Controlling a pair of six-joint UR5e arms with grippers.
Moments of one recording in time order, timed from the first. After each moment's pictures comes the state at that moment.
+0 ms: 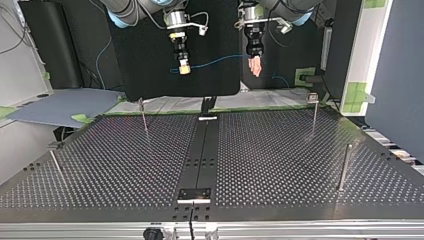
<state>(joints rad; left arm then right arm) -0.55 -1.99 -2.39 -1.89 -2.15 -1.63 2.37 -1.00 2.02 -1.04 1.83 1.47</state>
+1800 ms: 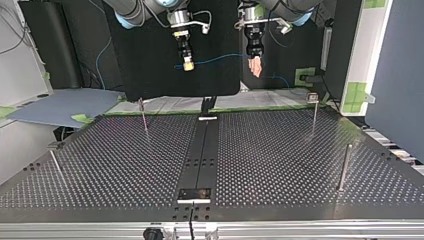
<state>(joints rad) -0.54 -1.99 -2.39 -1.89 -2.15 -1.63 2.38 -0.93 2.00 -1.03 1.83 1.47</state>
